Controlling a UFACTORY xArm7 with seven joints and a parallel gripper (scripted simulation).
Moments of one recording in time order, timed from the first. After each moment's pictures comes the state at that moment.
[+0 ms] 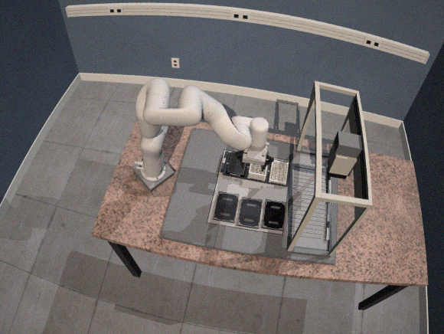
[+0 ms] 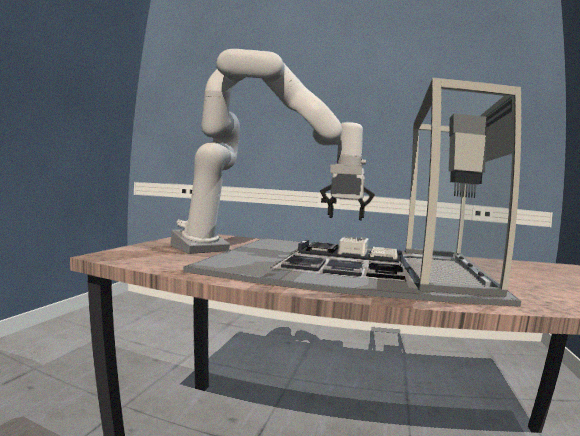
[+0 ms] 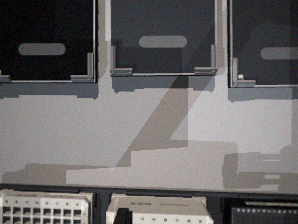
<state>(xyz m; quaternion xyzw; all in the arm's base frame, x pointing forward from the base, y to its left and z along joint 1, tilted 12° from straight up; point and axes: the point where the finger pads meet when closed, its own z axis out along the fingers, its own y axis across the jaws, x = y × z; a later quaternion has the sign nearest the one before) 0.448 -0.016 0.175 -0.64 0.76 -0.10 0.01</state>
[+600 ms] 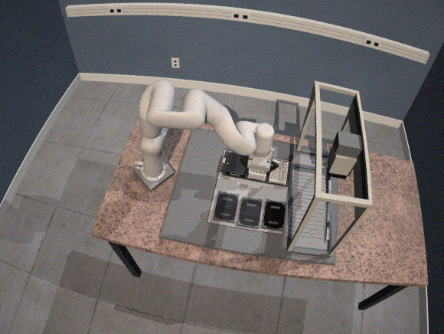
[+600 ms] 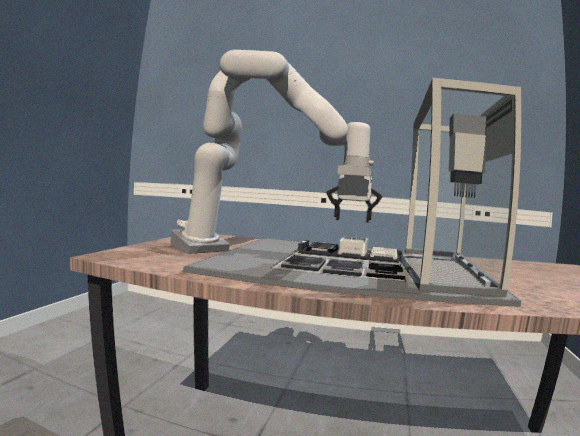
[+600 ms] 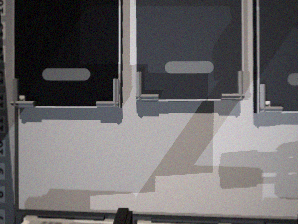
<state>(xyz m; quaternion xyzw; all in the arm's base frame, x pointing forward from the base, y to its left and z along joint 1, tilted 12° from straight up) 0.467 -0.043 0.179 -0.65 0.76 -0.10 0.01</state>
